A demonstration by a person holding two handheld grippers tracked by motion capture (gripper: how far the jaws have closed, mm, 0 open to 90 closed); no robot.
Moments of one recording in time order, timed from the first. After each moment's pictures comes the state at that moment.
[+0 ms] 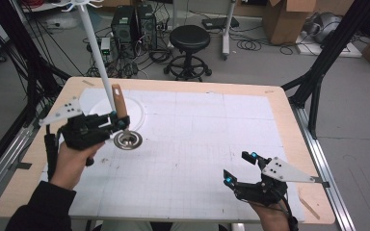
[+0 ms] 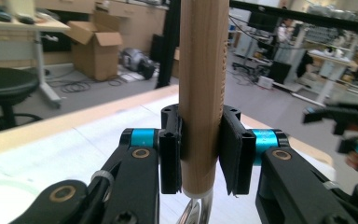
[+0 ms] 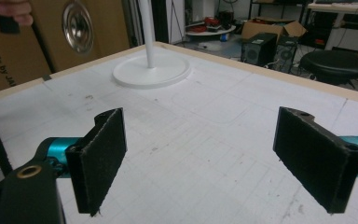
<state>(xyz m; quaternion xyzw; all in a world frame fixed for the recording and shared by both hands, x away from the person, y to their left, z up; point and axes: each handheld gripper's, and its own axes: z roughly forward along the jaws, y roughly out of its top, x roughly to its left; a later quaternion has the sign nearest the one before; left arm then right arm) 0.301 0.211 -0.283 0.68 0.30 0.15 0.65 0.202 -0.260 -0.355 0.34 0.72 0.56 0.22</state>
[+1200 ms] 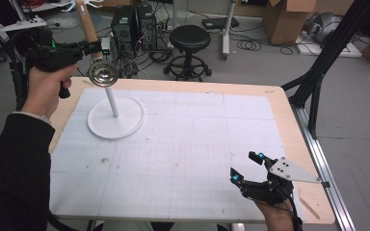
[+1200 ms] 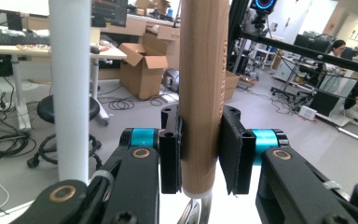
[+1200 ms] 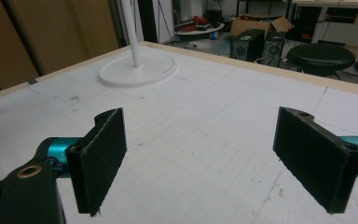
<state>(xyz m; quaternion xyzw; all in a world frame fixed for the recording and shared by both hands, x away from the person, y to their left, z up) 0.402 0.263 -0.185 0.64 0.36 0.19 0.64 0.204 -0.276 -0.360 0.36 0.71 0.56 0.23</state>
